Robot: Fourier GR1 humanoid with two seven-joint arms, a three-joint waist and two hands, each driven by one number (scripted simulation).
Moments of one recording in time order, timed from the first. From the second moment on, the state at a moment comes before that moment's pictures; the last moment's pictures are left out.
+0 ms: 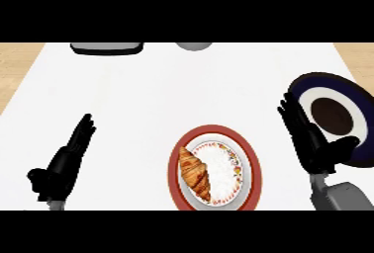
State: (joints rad) left arm 0.02 0.45 -0.30 -1.50 0.28 0.26 -0.13; right arm -0.15 -0.39 0.28 -1.42 -0.43 -0.20 -0.11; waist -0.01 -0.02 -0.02
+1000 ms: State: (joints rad) left arm -0.19 0.45 -0.23 -1.39 0.33 0.24 0.09; right arm -0.60 -0.43 0.69 -1.16 0.16 0.13 -0.57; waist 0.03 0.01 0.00
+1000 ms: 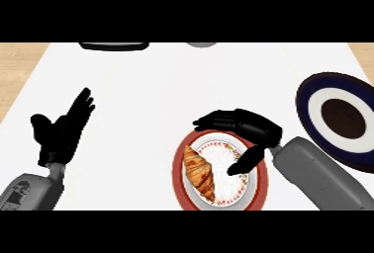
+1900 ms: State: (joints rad) left arm -0.18 0.40 -0.16 -1.36 0.27 0.20 0.10; right arm -0.66 -0.37 0.79 -1.30 0.54 0.32 -0.26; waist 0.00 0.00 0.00
